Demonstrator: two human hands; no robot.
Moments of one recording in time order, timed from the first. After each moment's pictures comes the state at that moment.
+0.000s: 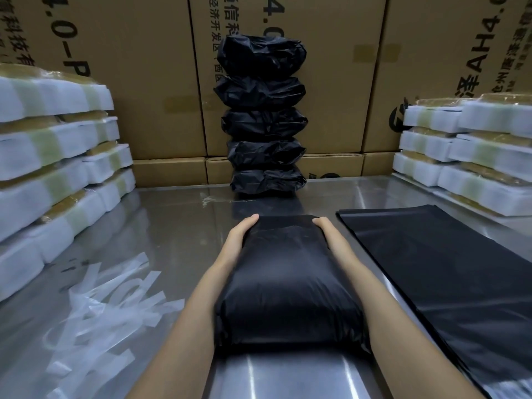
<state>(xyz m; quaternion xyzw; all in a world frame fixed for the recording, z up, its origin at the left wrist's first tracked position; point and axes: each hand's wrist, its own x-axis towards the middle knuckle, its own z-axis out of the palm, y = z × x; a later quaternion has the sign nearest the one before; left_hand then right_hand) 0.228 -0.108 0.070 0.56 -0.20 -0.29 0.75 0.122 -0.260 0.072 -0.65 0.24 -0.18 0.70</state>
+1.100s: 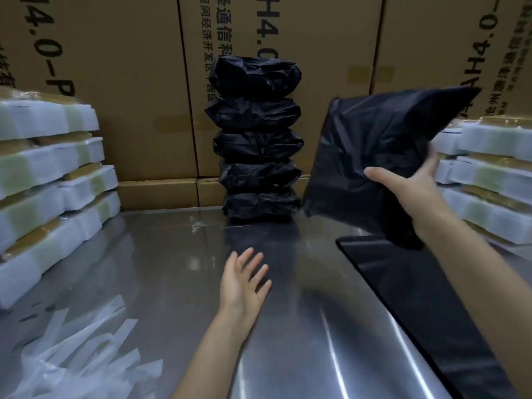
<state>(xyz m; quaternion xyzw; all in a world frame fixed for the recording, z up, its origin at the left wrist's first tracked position) 0.222 -0.140 0.052 0.43 -0.04 -0.28 0.86 0.109 -0.368 0.180 -0.69 0.19 -0.46 0.53</state>
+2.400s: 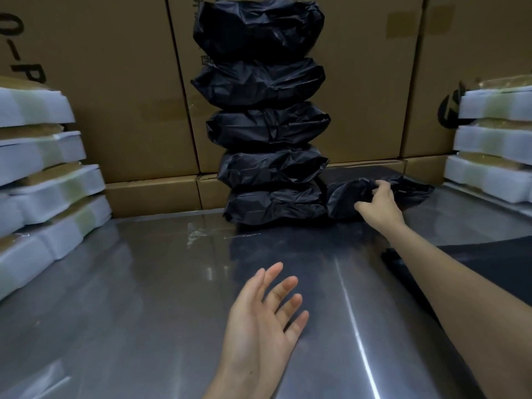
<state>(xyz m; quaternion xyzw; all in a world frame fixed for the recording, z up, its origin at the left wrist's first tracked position) 0.265 -0.172 0.036 0.38 -0.05 -0.32 0.86 0.326 -0.481 0.067 -0.82 0.34 -0.29 0.36</state>
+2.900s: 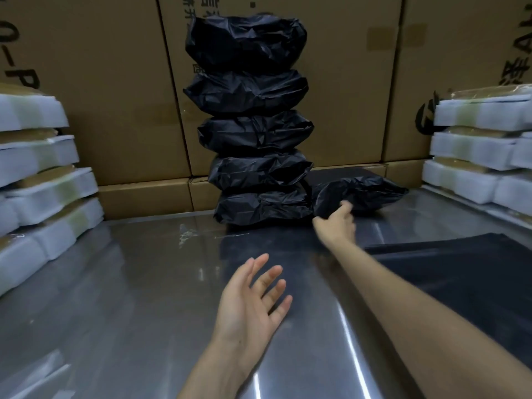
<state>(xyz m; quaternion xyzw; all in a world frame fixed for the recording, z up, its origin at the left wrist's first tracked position) 0.277 -0.177 0.041 0.41 -0.04 -0.31 0.86 0.335 -0.403 0.046 -0.78 0.38 -0.30 0.40</state>
